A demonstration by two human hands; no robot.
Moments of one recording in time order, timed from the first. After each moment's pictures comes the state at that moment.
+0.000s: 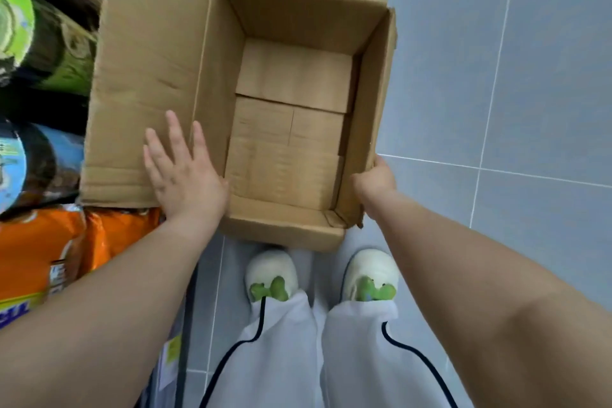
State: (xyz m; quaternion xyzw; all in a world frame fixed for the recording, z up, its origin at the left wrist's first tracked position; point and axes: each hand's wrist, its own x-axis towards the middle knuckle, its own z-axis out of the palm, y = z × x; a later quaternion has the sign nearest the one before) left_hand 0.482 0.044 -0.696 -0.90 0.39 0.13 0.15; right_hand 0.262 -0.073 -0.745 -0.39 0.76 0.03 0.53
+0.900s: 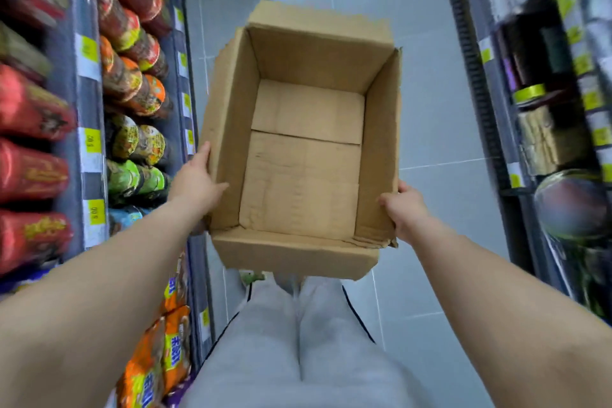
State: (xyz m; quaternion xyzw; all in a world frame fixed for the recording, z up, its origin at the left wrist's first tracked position) left_hand 0.368 -0.049 -0.277 -0.84 0.41 0.36 -0.03; right_hand 0.049 -0.077 -0.279 -0.21 0.77 -0.16 0.58
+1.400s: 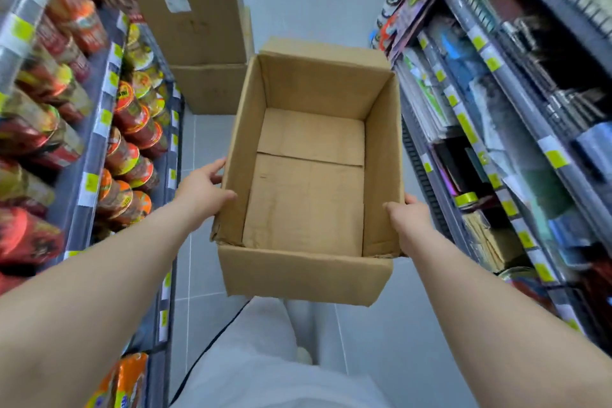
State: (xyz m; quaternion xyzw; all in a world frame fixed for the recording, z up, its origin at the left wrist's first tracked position) left_hand 0.308 -0.216 -0.142 -0.77 0.39 0.44 -0.24; right_hand -0.008 -0.234 -0.152 -0.27 0.77 -0.29 0.50
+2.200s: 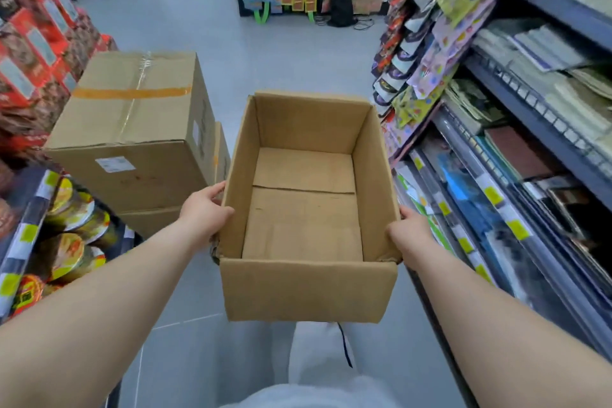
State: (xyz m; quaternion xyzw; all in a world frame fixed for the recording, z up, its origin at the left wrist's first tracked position) left_hand 0.315 -0.746 -0.126 -0.76 0.34 0.46 -0.32; right_hand -0.018 -0.764 -0.151 -0.35 0.76 -0.29 0.47
